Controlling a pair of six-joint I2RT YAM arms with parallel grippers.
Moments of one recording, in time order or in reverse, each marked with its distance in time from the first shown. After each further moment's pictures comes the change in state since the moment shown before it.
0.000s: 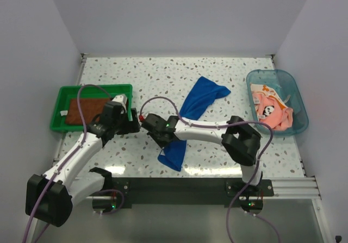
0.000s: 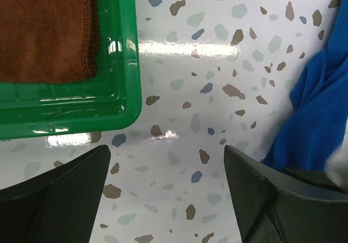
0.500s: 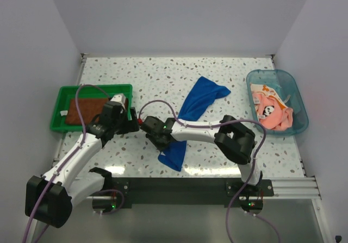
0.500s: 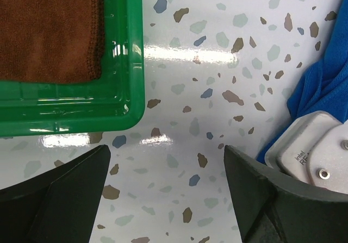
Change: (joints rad) left arm 0.000 -0.007 0.000 0.005 -0.017 -0.027; right arm 0.000 0.039 -0.003 0.024 -0.040 -0.010
